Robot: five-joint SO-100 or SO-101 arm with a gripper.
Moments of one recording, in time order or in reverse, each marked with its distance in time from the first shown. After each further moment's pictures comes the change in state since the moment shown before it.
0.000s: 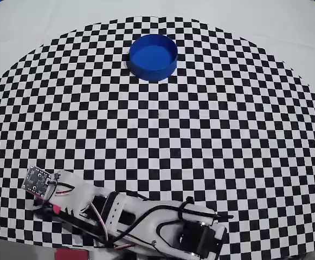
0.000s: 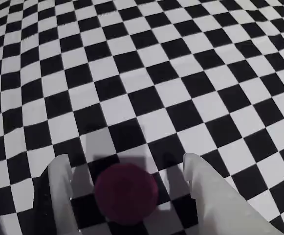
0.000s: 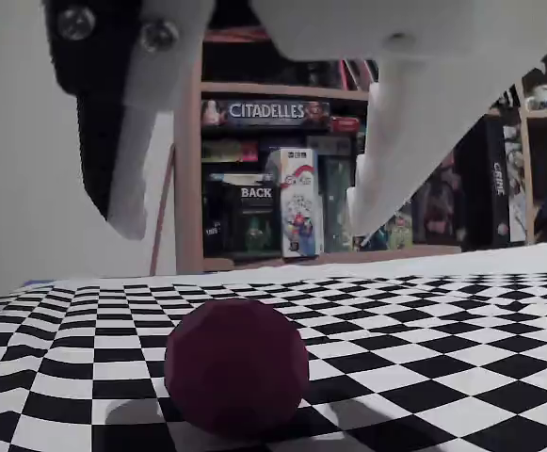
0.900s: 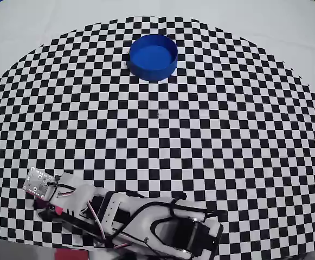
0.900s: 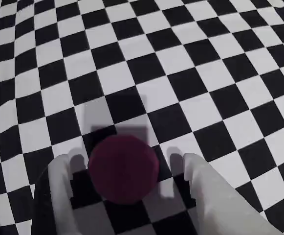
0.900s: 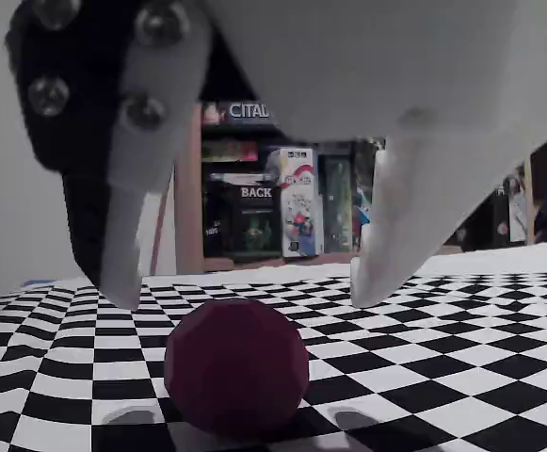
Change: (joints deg) arm 0.0 -6.7 -0.1 -1.6 -0.2
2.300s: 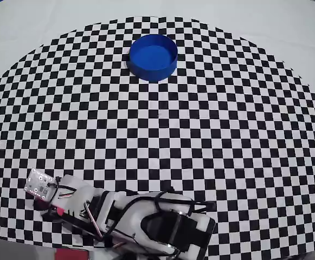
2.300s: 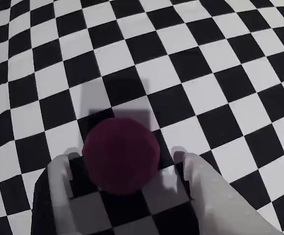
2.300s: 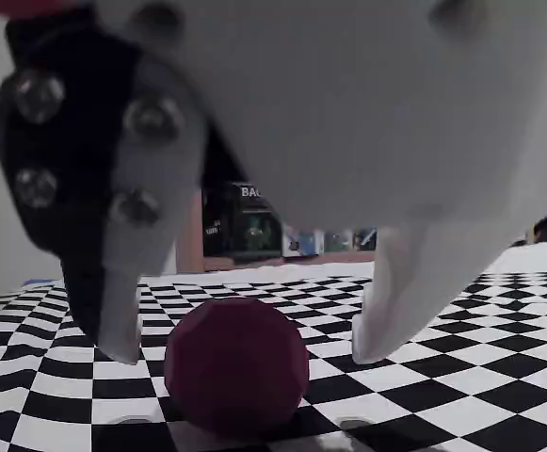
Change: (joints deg) arm 0.0 -10.2 -0.4 -6.9 0.0
